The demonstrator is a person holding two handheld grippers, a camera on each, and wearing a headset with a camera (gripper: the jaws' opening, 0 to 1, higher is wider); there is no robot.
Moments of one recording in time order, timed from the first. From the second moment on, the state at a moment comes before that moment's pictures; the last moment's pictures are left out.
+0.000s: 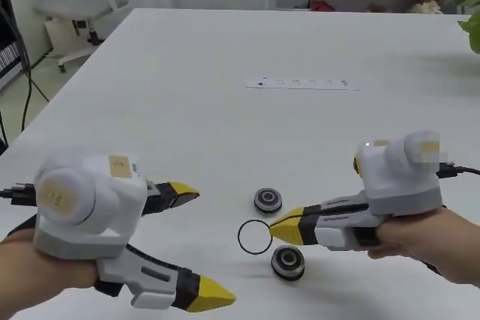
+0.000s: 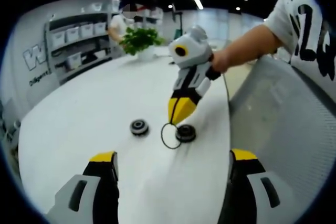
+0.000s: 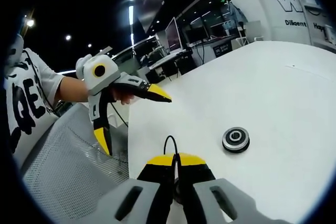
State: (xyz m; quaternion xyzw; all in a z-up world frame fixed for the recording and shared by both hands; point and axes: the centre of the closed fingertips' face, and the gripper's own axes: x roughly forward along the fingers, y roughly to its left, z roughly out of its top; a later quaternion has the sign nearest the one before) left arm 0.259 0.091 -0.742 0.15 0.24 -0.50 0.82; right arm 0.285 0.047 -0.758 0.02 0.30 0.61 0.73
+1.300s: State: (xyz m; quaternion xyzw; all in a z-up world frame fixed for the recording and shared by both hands) left arm 0.257 0.103 -0.751 0.15 0.25 -0.49 0.82; right arm 0.283 0.069 -0.785 -0.03 0.32 0.62 0.71
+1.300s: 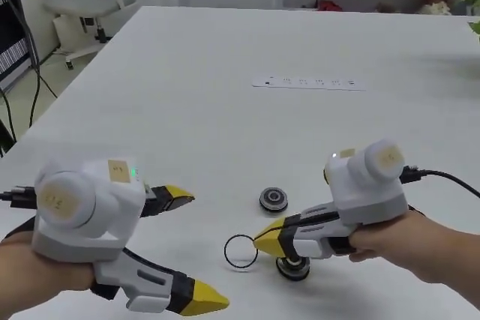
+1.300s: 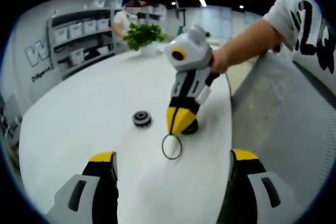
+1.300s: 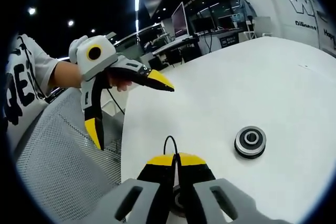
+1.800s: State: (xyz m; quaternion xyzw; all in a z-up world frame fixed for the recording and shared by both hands) left arm 0.254 0.099 -0.755 0.15 0.25 -0.49 0.82; right arm 0.277 0.073 -0.796 -0.08 0.32 0.63 0.70
